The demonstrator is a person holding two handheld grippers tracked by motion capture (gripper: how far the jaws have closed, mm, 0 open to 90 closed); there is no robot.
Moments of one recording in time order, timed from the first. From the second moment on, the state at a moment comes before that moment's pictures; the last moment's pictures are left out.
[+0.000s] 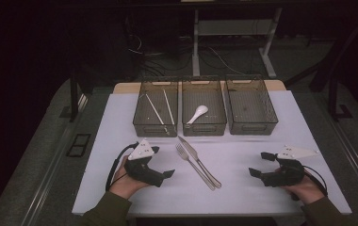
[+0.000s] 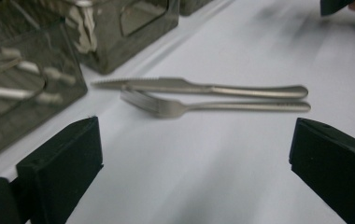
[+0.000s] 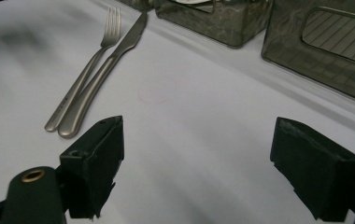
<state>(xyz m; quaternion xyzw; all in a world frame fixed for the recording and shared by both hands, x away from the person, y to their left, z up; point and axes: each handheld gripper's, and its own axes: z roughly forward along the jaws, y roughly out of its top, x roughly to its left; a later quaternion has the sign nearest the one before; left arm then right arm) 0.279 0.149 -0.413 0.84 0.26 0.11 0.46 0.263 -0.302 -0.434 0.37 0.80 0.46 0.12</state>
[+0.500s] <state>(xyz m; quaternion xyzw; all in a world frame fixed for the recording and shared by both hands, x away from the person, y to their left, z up) 0.266 0.158 -0.432 0.84 0.28 0.09 0.45 0.267 -0.265 -0.420 0.36 0.82 0.43 0.09</state>
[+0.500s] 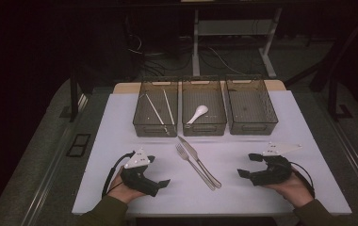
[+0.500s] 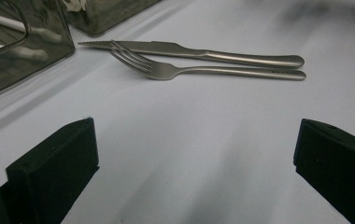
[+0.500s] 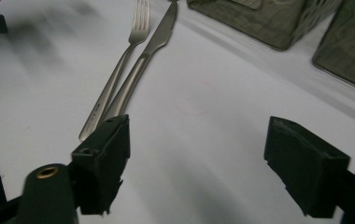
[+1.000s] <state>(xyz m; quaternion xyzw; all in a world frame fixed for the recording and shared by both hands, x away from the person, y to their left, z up) 0.266 0.158 -0.431 0.84 0.27 0.09 0.46 0.266 -0.210 -0.426 0.31 0.85 0.42 0.04</state>
